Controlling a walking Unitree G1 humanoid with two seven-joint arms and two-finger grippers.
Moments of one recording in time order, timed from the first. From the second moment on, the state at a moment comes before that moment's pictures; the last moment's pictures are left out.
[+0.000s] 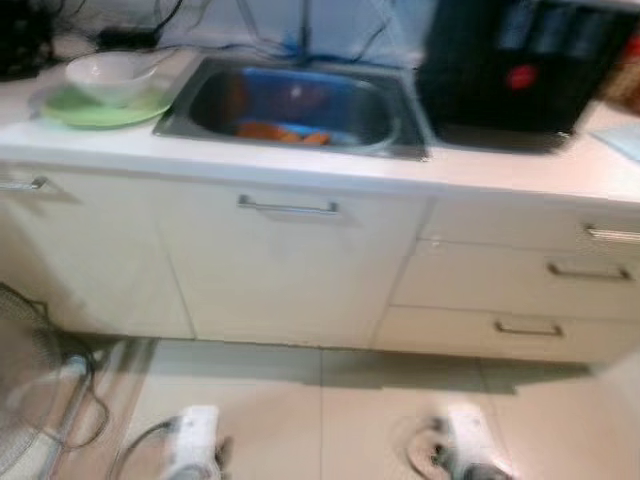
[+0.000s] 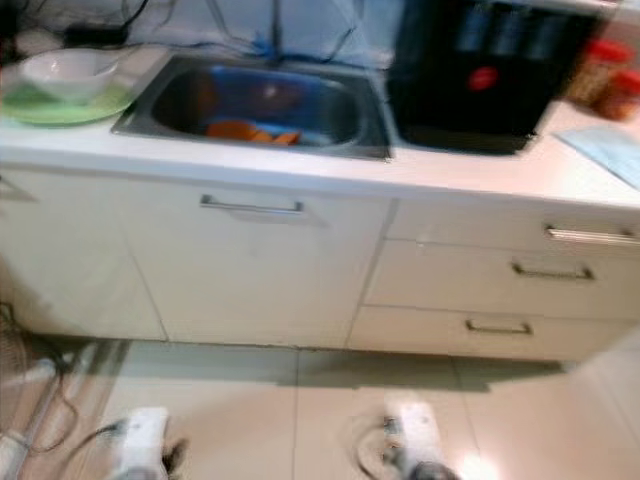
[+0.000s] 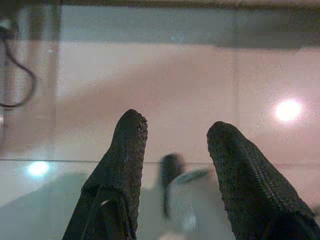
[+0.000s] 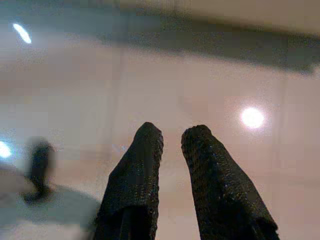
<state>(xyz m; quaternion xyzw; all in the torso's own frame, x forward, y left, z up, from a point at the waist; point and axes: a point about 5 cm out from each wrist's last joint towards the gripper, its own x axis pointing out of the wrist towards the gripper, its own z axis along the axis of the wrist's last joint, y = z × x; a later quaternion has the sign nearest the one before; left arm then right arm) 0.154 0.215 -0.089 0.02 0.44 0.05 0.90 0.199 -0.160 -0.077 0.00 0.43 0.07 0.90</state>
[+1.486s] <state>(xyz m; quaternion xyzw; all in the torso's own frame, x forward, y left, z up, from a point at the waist) 0.165 0.216 -0.084 0.02 0.43 0.05 0.90 0.195 -0.160 -0.080 0.00 0.44 0.07 0.90</state>
